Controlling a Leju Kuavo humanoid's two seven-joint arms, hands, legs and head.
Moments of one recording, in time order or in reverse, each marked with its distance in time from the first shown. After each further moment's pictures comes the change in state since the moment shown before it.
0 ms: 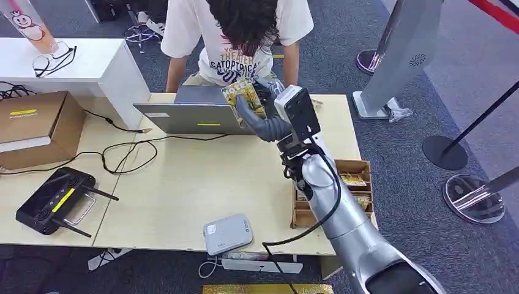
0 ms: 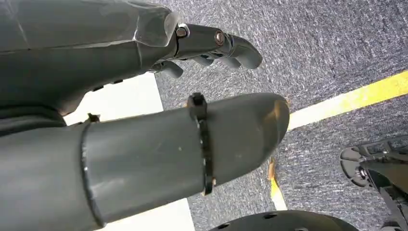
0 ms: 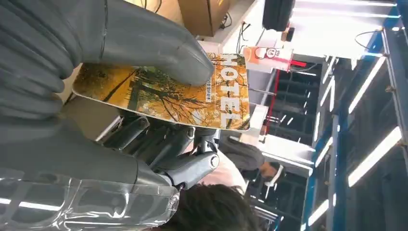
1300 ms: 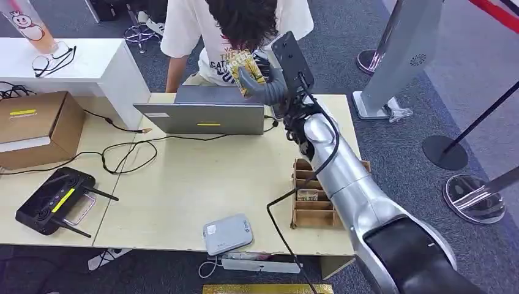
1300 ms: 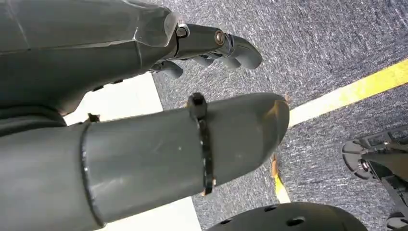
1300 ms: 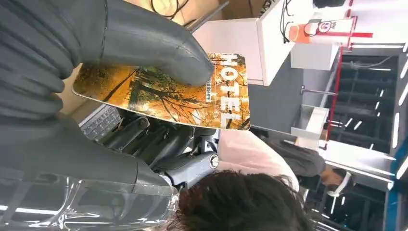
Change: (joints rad) left arm -0.016 0.009 -0.003 0.000 -0.034 -0.056 0.005; right arm -0.253 0.014 -0.031 0.319 -0.045 0.036 0.169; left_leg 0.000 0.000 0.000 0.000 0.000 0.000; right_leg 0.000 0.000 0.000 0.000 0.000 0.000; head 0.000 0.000
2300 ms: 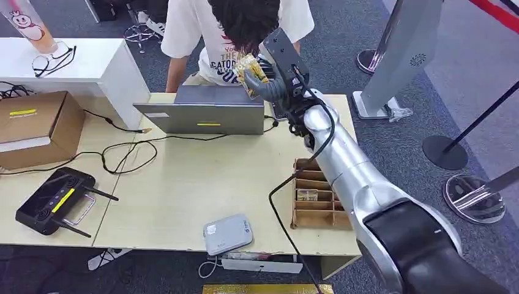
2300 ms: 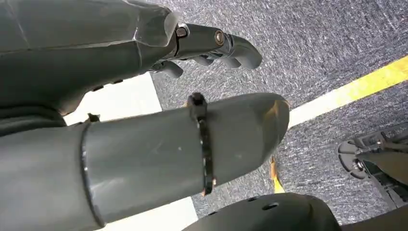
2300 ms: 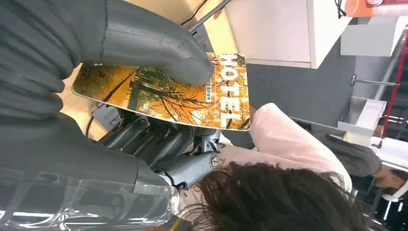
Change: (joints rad) left arm -0.026 -0.014 -0.021 0.000 -0.010 0.001 0.034; right arm -0.097 0.001 0.005 0.198 0.051 -0.005 0.044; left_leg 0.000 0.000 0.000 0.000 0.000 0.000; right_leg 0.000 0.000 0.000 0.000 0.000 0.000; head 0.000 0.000
